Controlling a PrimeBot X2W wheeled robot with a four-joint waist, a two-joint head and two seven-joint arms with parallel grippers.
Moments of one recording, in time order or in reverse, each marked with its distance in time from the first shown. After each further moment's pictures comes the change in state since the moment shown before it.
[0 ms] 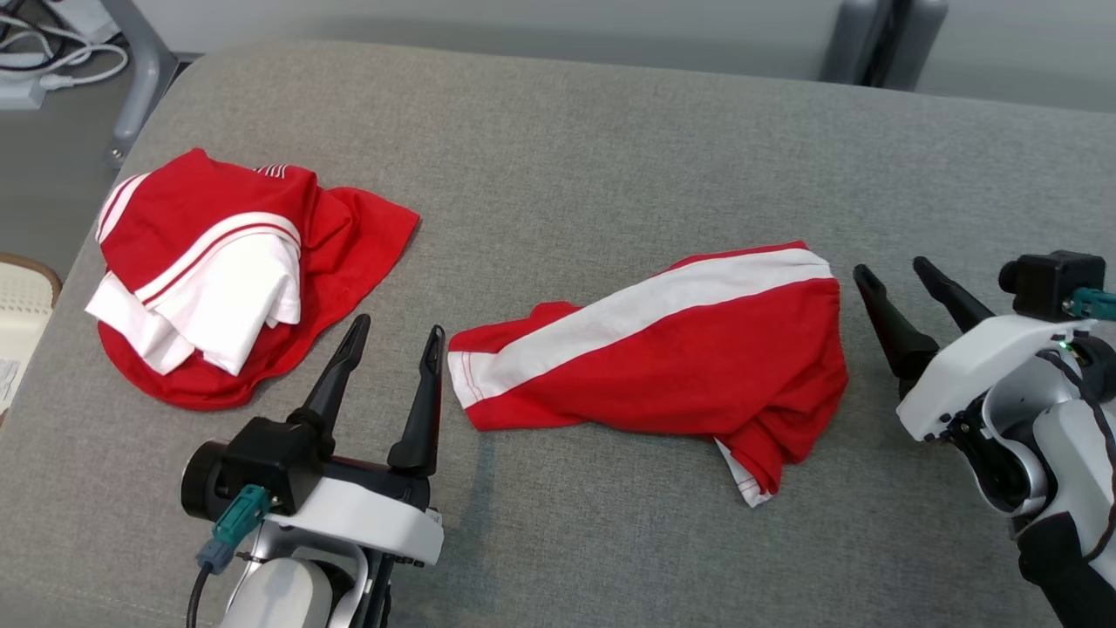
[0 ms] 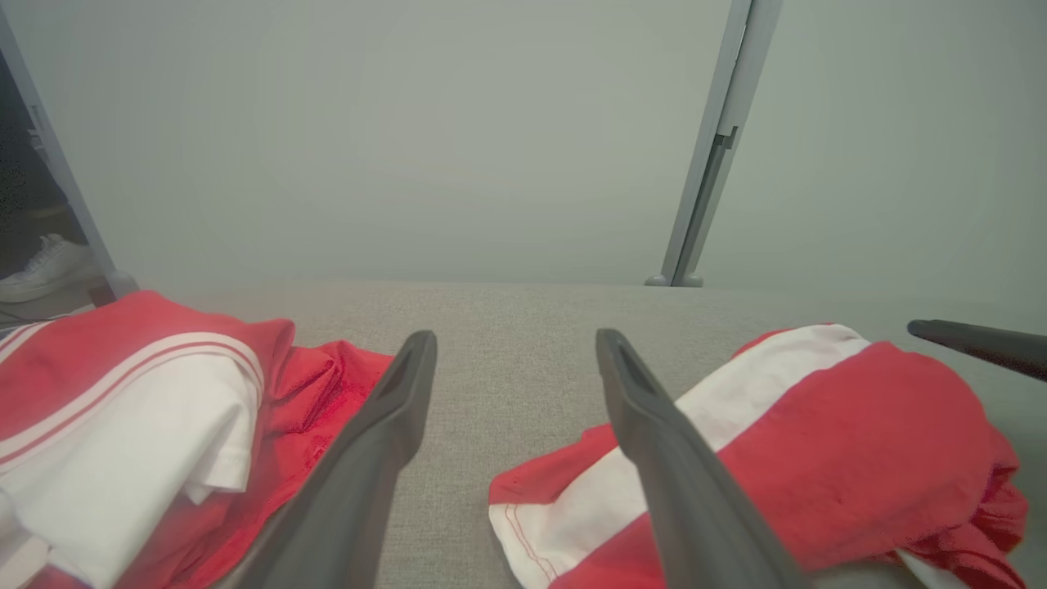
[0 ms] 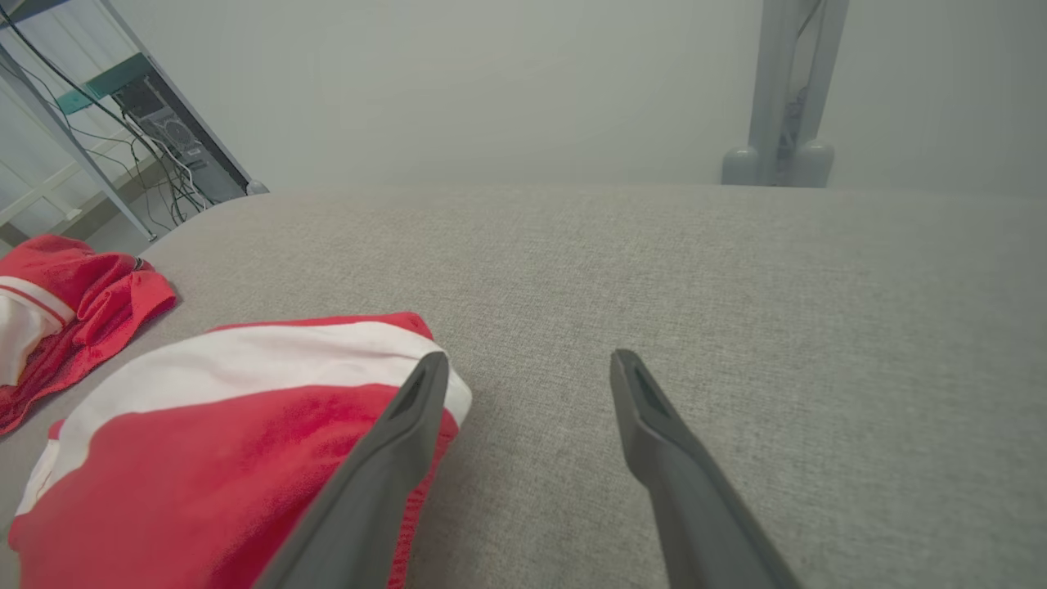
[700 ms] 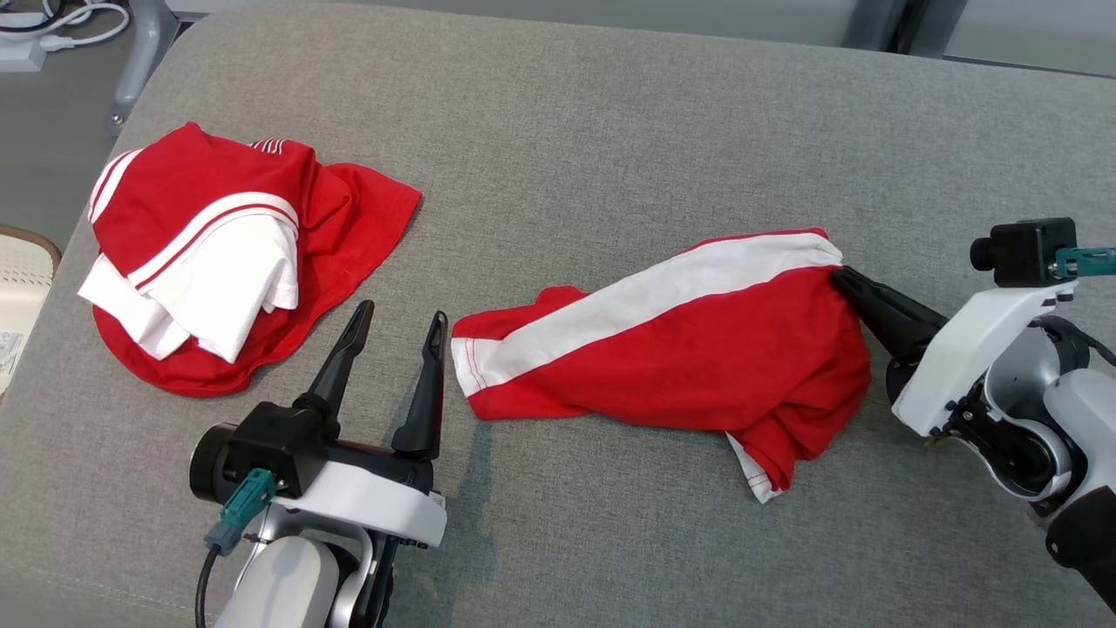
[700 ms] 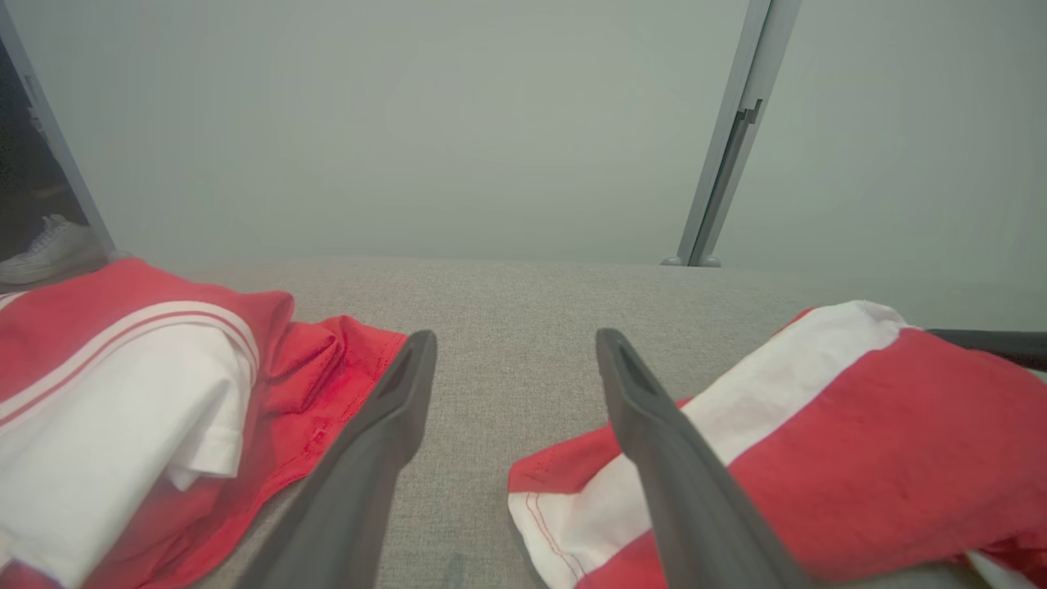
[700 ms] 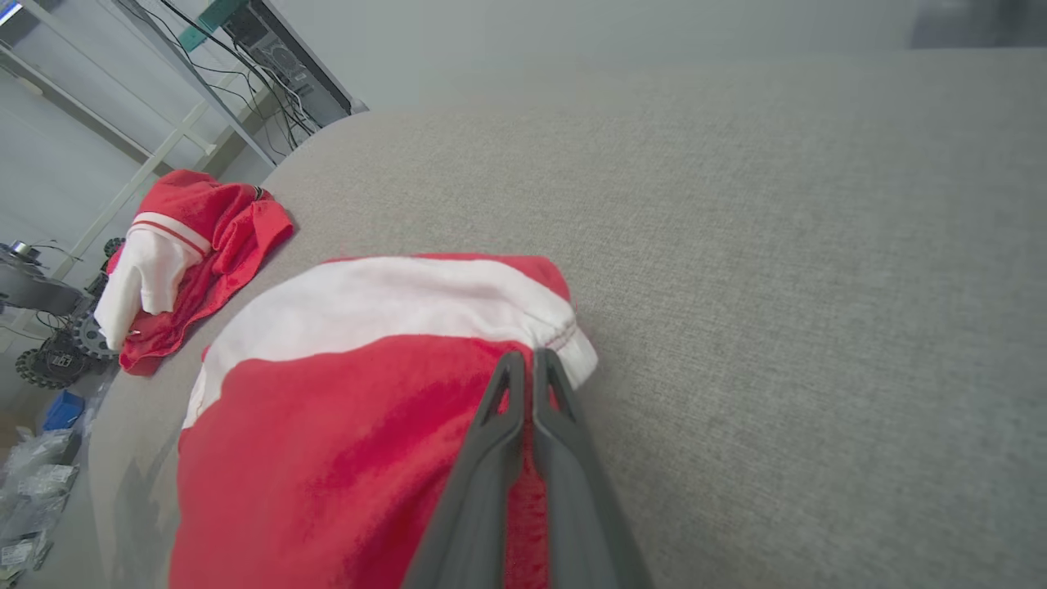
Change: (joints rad) left arm -0.071 -0.017 -0.017 0.105 -0.009 -0.019 -0.064; right arm -0.148 -0.197 0.374 -0.091 0.442 0.000 0.117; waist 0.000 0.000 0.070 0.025
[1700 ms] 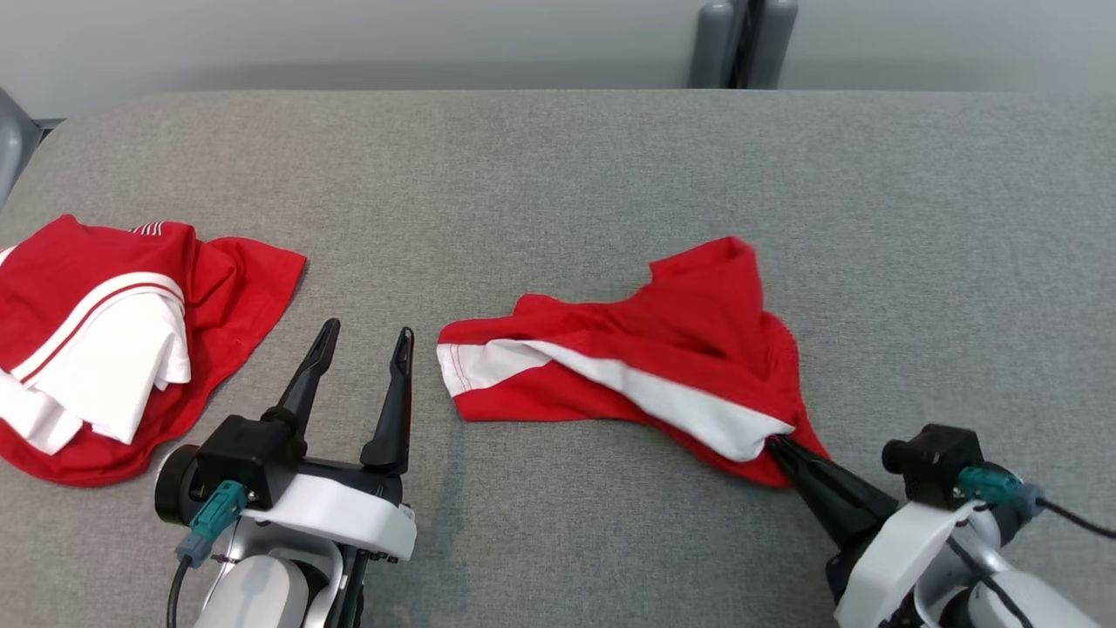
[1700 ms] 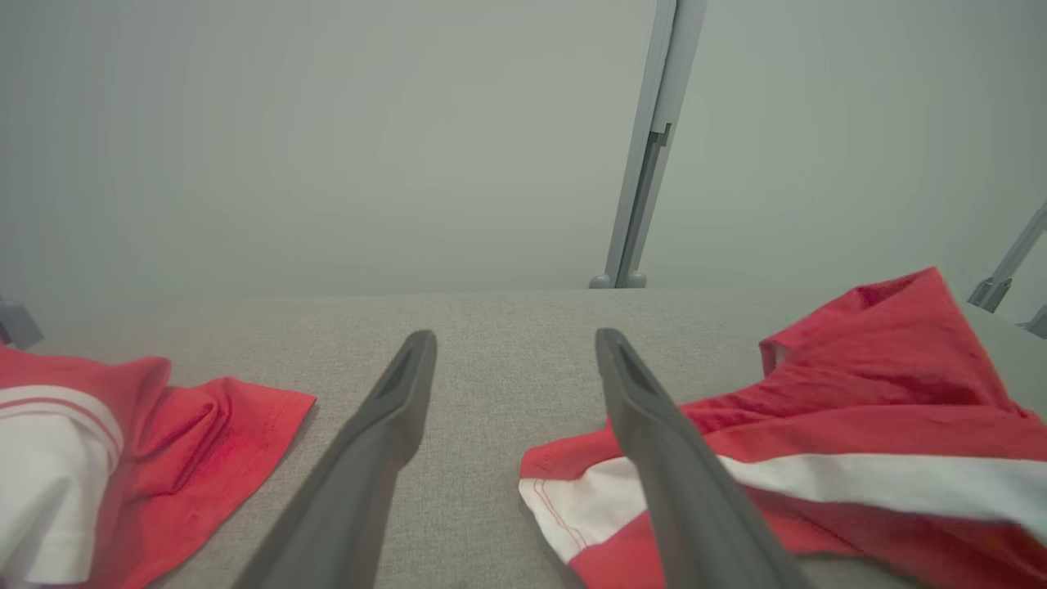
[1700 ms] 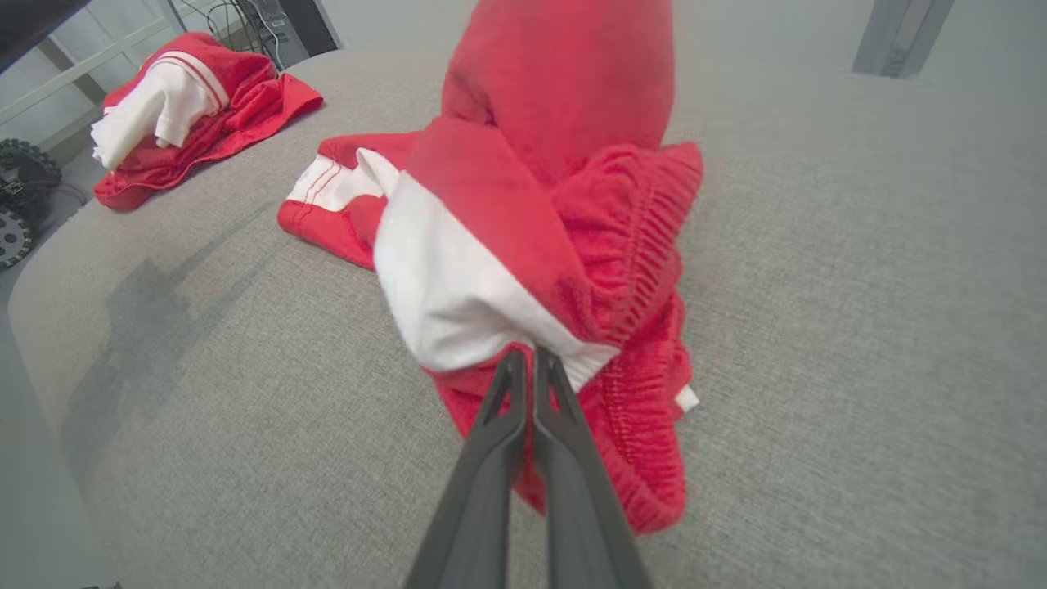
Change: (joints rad) left arm 0.044 0.054 0.015 -0.045 -0.019 0.036 0.038; right arm 0.425 0.075 -0.120 -0.286 -0.478 0.000 -0.091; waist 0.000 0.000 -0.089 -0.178
